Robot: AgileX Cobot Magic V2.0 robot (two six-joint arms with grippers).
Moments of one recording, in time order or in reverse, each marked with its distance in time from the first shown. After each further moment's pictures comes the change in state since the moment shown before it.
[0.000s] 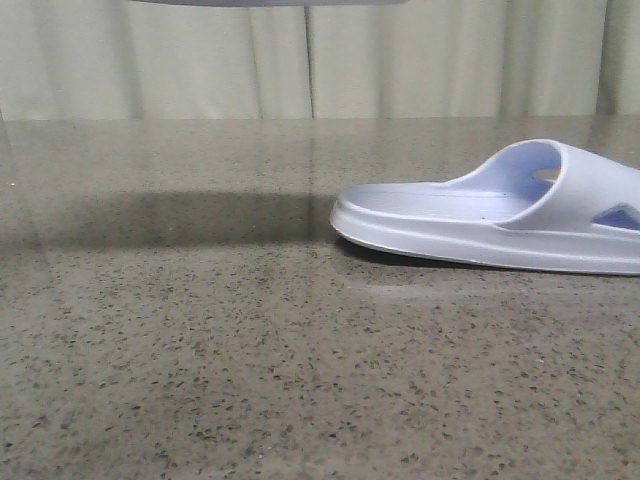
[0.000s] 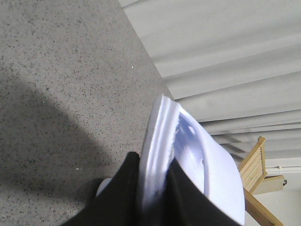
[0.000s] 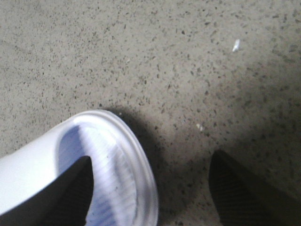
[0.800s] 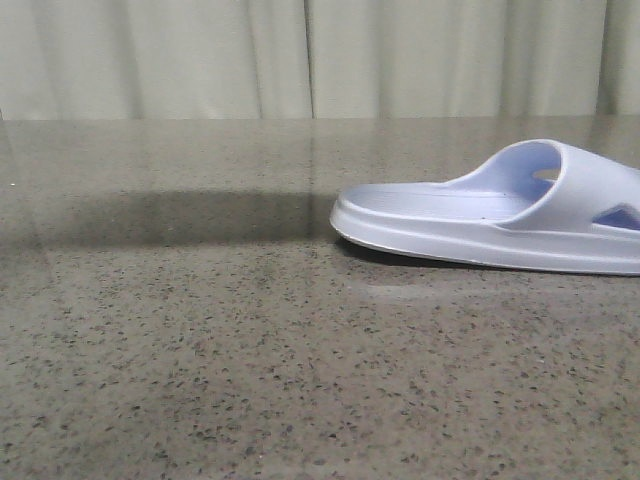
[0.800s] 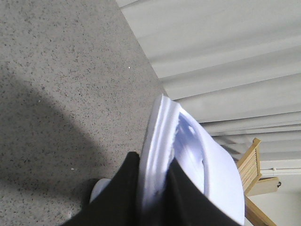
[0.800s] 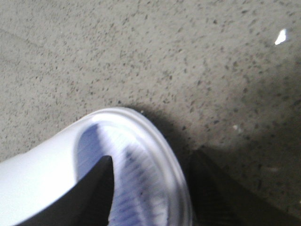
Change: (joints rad) left arm 0.000 0.000 0.000 -0.020 0.000 0.000; right arm 0.072 0.065 -0.004 0.039 -0.066 0.000
